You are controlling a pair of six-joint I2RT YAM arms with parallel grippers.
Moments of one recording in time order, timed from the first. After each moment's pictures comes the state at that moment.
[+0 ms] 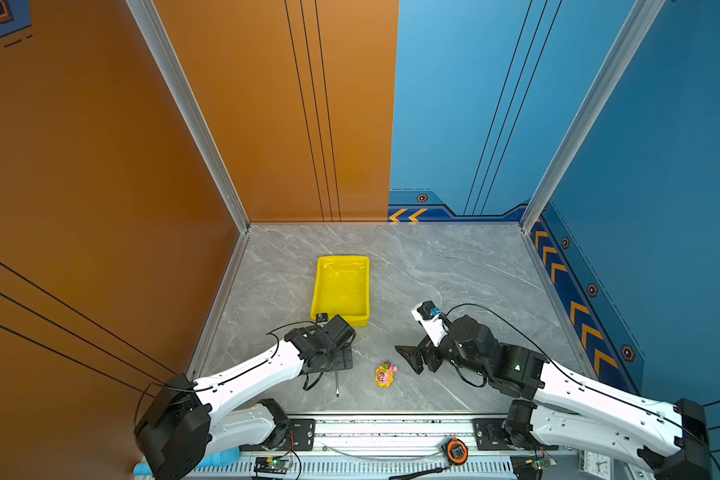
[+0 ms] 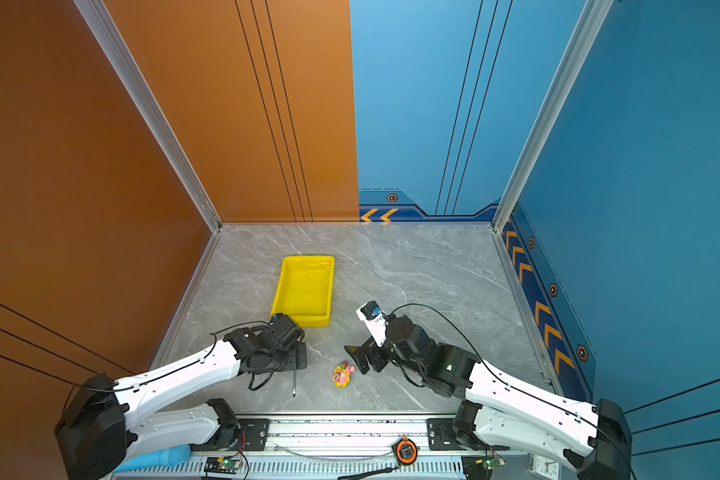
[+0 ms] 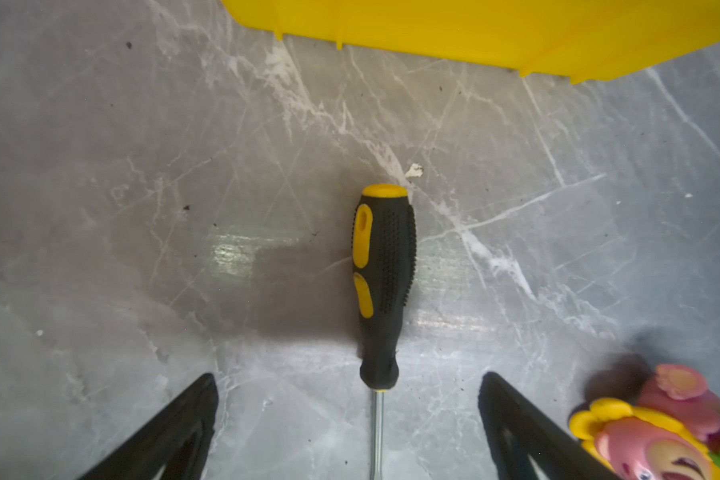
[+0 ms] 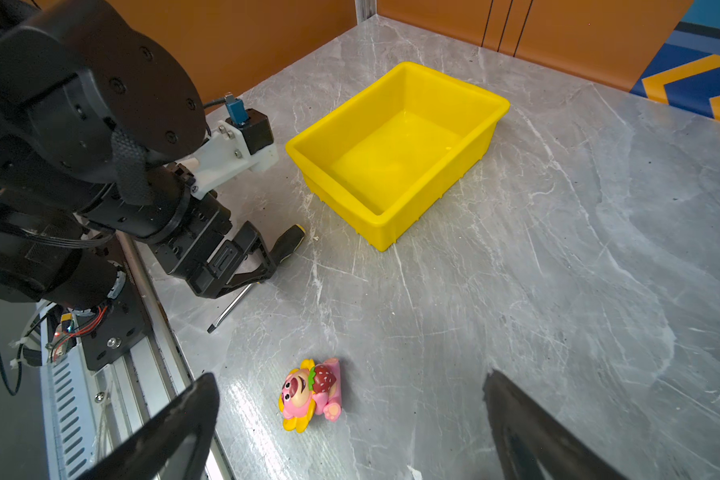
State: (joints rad) left arm -0.77 1.15 0.63 -0.78 -0.18 -0.88; right arm 1.03 0.91 0.67 -0.28 0.07 0.19
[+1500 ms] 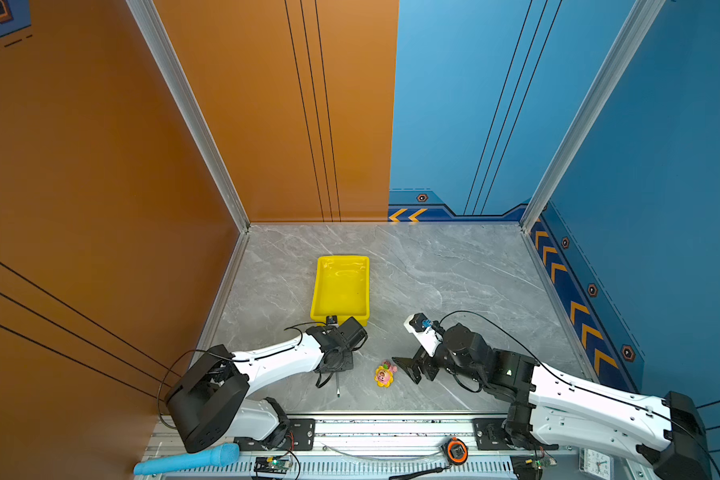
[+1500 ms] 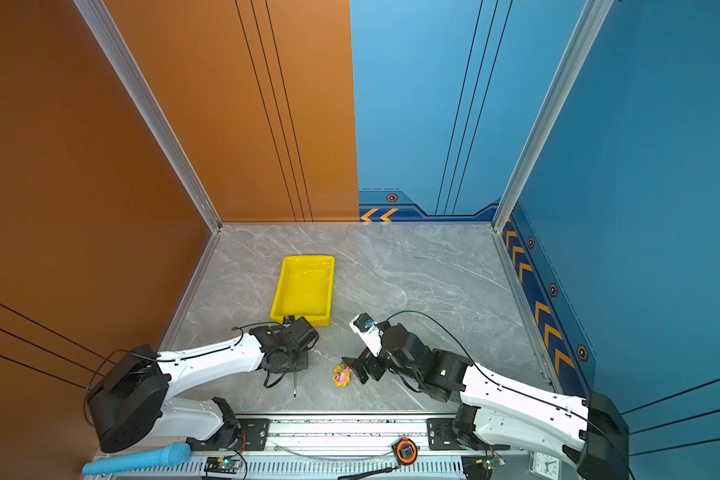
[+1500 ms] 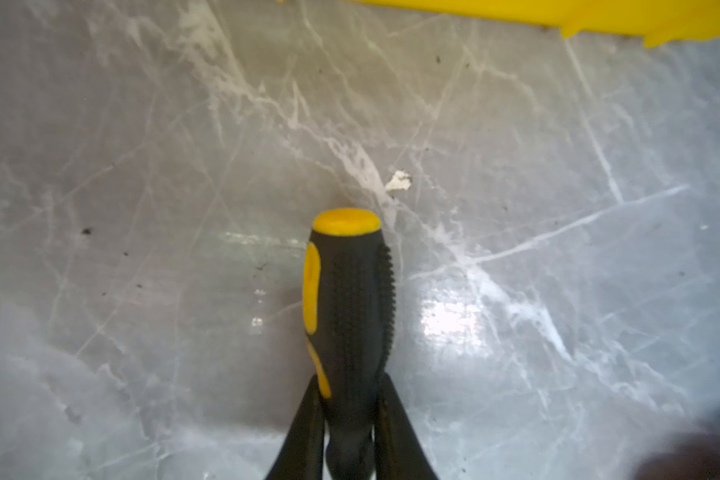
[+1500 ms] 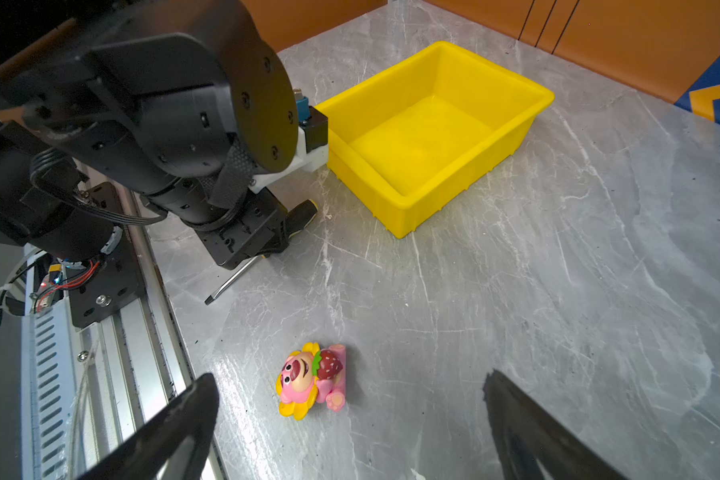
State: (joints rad) left arm -0.82 1.36 0.65 -0.66 -0.20 -0.93; right arm 1.07 0.91 0.61 -0.22 0.09 0.13
